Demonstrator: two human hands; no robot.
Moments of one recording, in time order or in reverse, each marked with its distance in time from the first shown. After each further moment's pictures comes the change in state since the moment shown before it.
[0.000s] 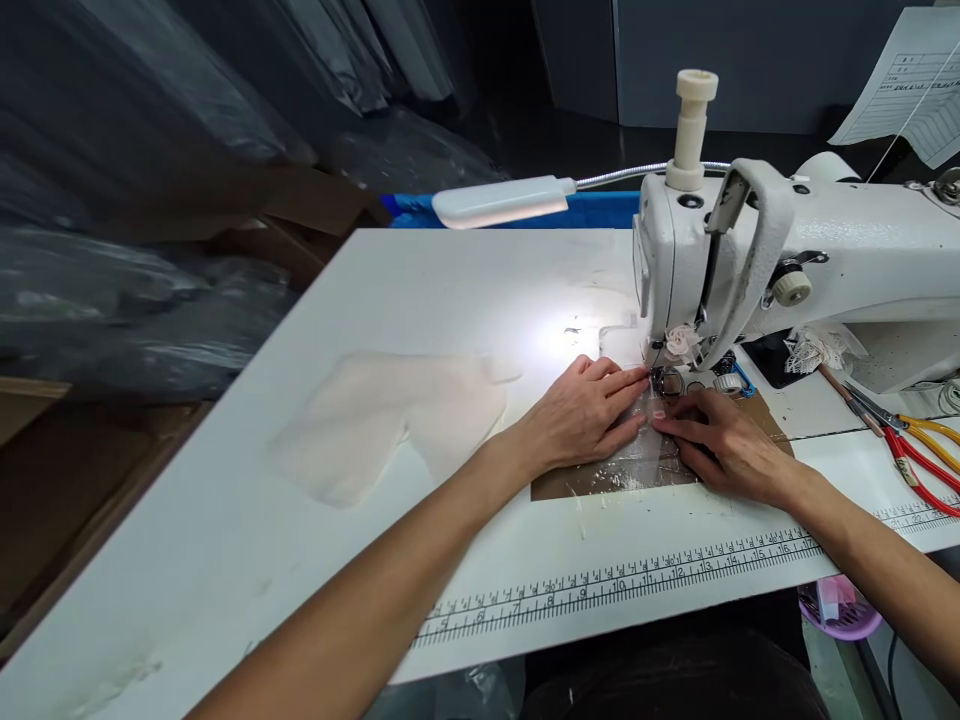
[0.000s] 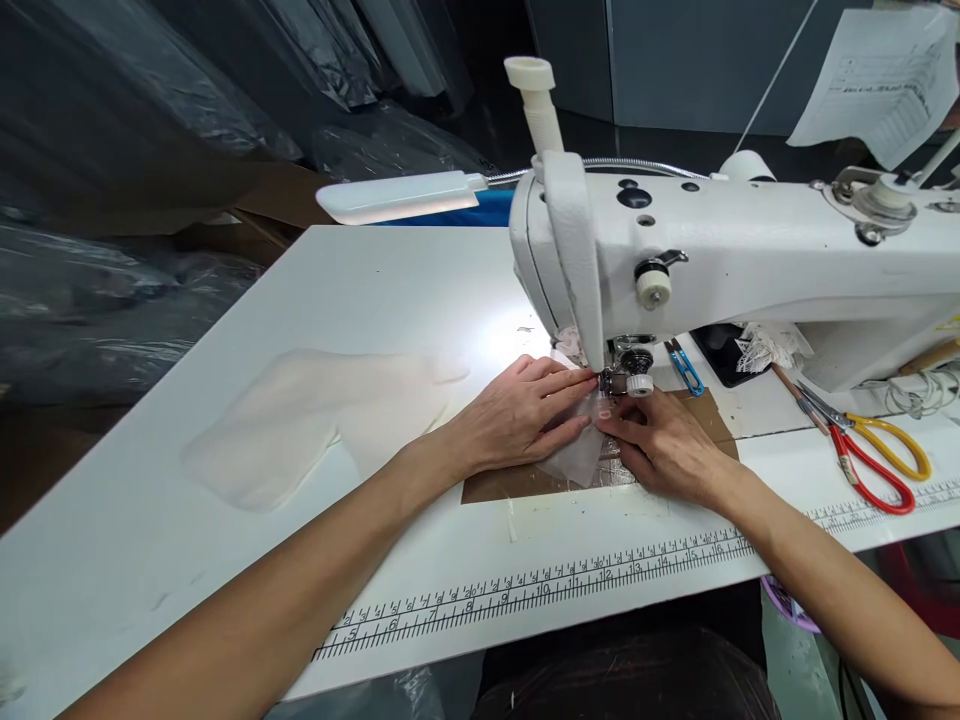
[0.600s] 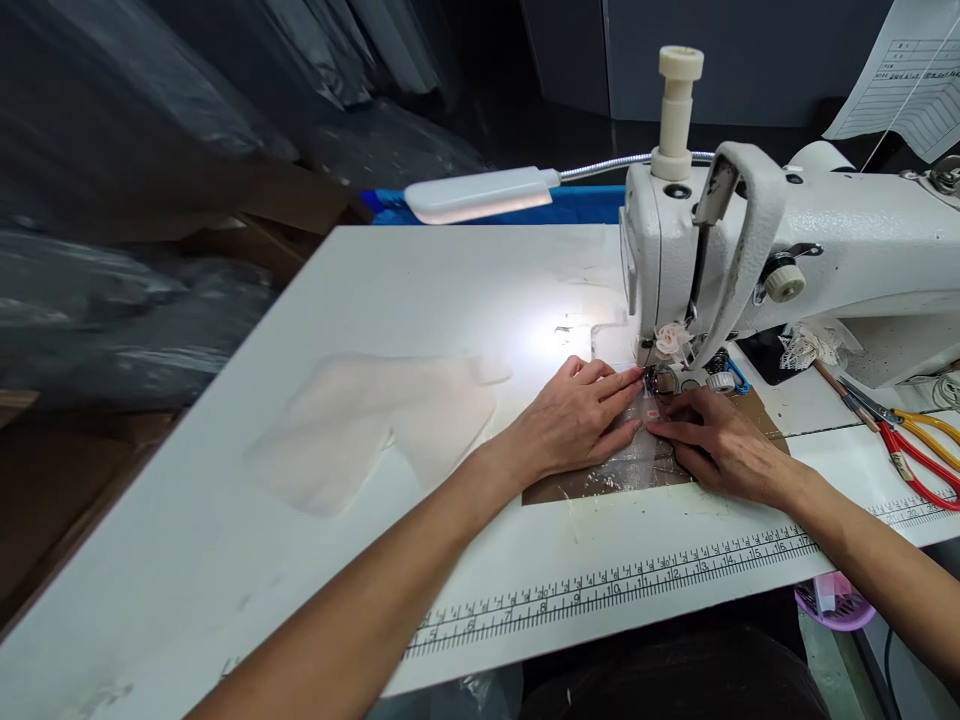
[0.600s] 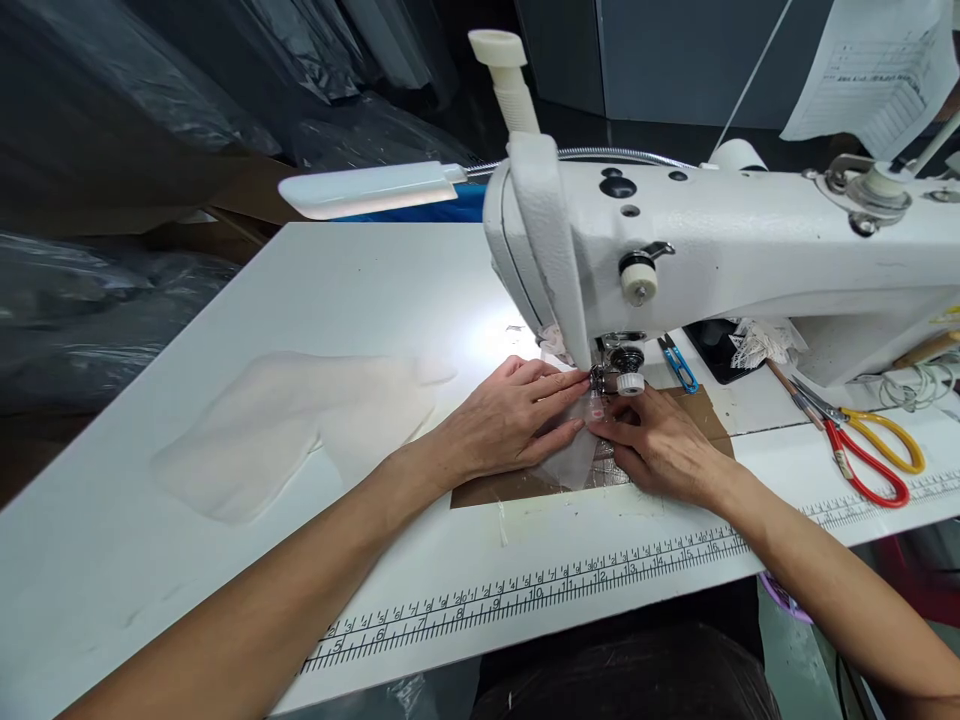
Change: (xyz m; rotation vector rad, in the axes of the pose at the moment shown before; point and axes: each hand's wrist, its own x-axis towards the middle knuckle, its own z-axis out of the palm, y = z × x) left_hand -0.002 0.002 0.002 0.000 0.046 0.011; right_hand 0.000 -0.001 -0.001 -0.004 -0.001 0.004
